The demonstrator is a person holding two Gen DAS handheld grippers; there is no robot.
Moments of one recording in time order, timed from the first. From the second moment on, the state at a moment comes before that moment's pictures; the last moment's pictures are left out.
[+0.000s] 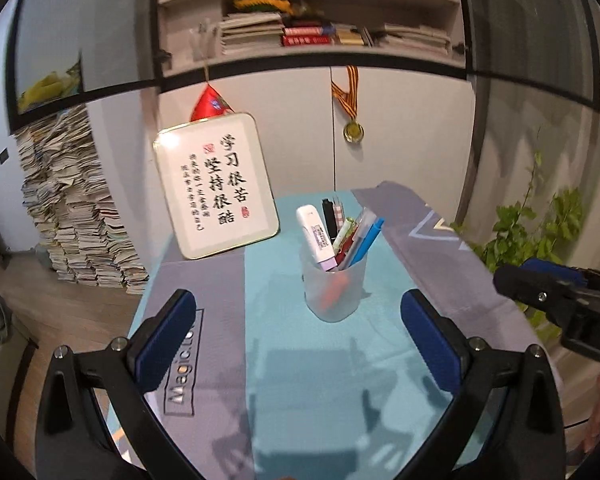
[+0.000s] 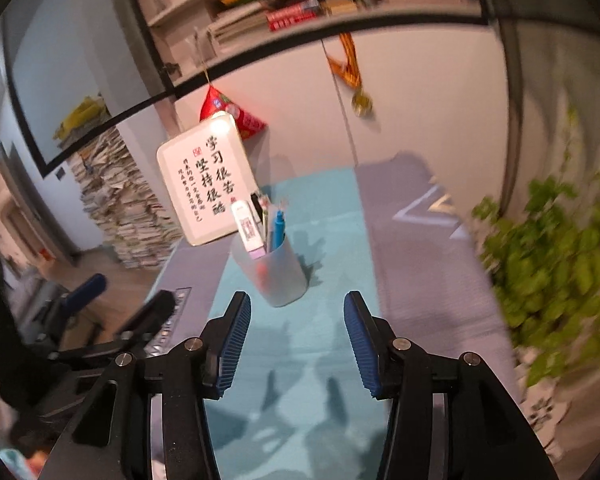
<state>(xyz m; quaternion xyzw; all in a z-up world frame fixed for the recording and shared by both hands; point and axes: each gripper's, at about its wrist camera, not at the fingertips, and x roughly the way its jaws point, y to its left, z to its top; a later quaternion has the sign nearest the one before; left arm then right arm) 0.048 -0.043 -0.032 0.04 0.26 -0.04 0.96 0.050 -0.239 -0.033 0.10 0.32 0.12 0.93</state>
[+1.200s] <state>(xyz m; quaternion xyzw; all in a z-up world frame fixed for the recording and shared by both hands) -0.058 -0.035 0.025 0.03 0.16 -0.03 0.99 -0.091 -0.229 0.036 0.05 0.12 0.07 0.99</state>
